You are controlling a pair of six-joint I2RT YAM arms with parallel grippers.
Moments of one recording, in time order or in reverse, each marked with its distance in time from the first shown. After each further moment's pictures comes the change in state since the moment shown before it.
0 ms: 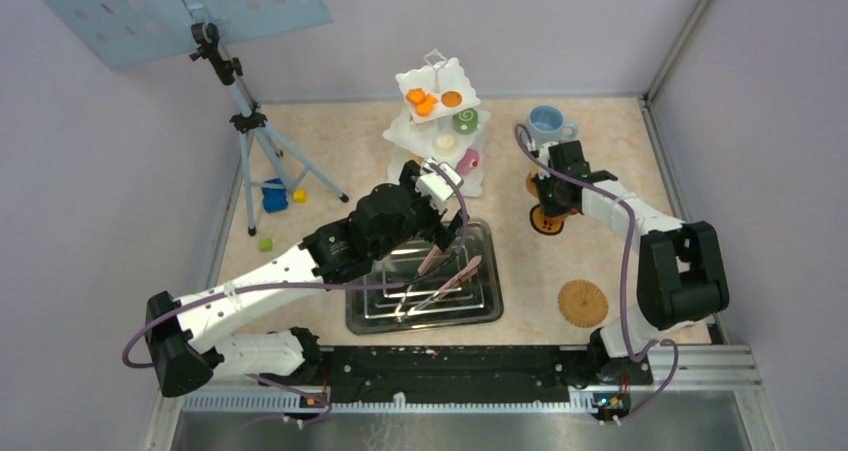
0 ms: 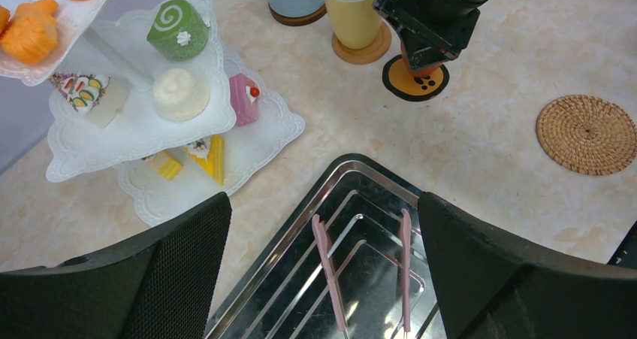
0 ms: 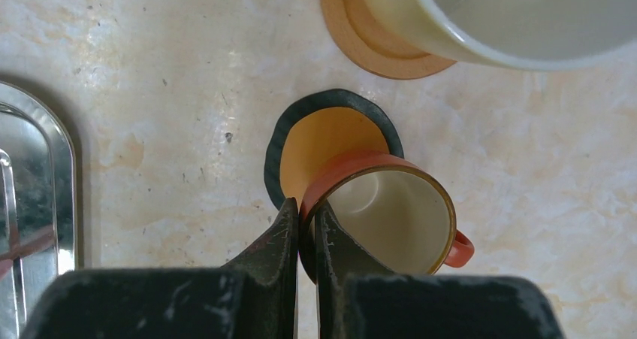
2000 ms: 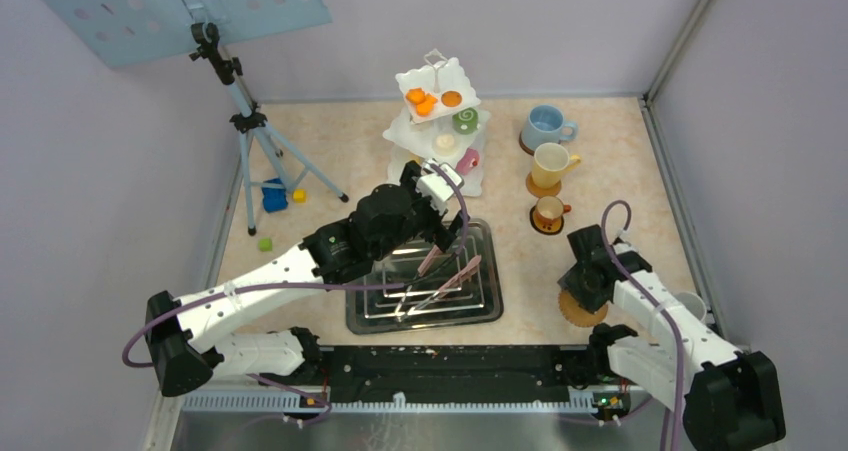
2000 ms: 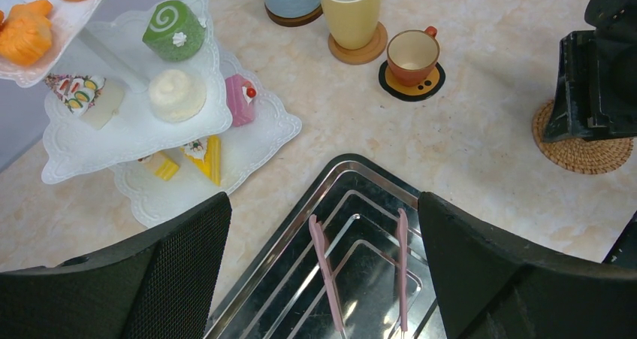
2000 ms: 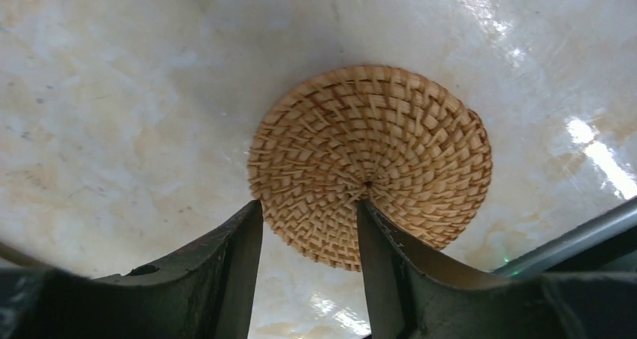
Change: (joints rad) left arm -0.004 0.000 0.000 0.000 0.003 -0.003; right arm 0.064 -0.631 -0.516 -0.427 0.271 1.175
